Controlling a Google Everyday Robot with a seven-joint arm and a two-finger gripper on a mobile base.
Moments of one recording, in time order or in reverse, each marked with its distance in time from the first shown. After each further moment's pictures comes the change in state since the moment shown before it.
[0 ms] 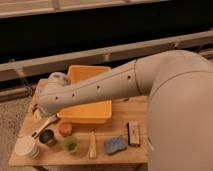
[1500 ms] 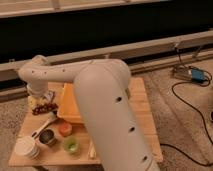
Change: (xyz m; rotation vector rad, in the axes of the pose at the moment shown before) arm -0.121 -0.026 0.131 0.040 0.180 -0.527
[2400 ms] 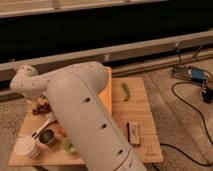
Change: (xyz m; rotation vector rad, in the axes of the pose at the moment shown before) arm -0.017 -0.029 0.053 0.157 0.040 -0.096
